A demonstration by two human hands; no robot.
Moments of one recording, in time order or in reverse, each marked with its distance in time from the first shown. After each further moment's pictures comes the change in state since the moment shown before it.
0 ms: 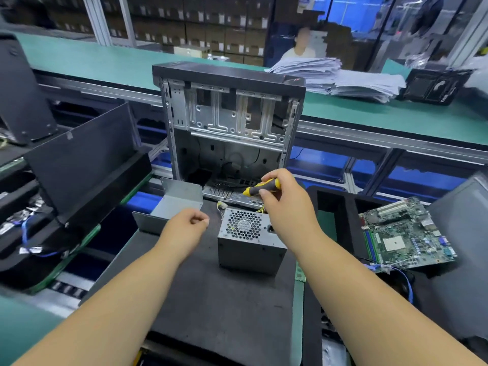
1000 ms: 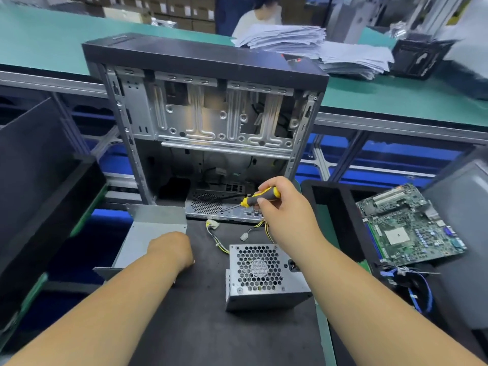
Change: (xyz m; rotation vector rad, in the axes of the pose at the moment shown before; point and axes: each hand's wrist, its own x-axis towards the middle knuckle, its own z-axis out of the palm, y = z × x) left_hand 0.165 -0.041 0.028 1.157 -0.456 0.035; right_hand 0.085 0.028 0.058 0.000 0.053 0.242
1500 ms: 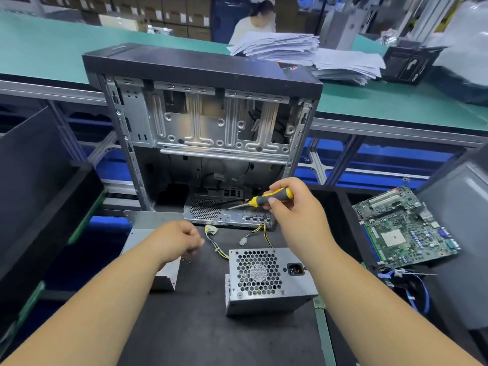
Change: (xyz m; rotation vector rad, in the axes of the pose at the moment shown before) left_hand -0.025 -0.010 -0.039 -0.971 -0.075 0.189; right_hand -0.005 -0.002 -0.018 0.024 0.109 -0.012
